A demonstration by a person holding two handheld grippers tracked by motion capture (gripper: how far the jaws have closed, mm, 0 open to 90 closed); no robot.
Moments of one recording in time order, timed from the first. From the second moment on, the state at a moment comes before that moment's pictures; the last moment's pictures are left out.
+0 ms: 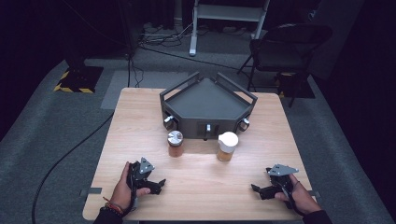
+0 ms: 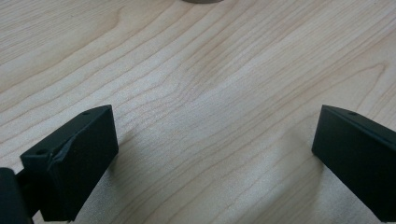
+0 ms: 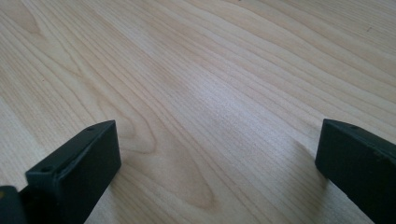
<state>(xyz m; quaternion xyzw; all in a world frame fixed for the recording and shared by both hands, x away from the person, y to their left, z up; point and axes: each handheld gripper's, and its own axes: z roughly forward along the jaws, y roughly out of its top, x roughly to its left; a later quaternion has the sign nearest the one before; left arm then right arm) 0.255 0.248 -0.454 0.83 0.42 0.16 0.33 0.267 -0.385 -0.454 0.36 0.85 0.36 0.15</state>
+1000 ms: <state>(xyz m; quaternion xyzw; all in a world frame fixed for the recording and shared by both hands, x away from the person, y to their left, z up) 0.254 0.245 -0.453 0.83 0.42 0.16 0.33 0.268 -0.387 -0.454 0.35 0.85 0.36 0.15</state>
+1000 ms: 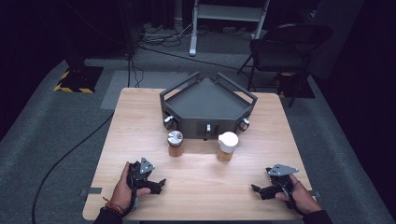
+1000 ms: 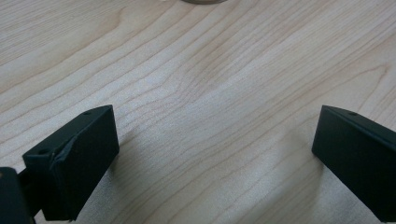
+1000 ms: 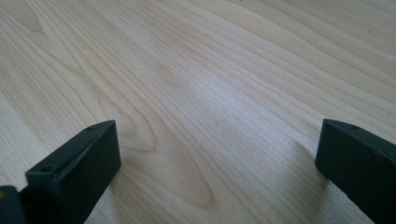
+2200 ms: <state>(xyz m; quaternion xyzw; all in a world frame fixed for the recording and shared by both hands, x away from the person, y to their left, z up) 0.248 0.238 -0.430 0.79 0.44 0.22 0.37 0.268 -0.387 -0.454 0.35 0.85 0.36 0.15</state>
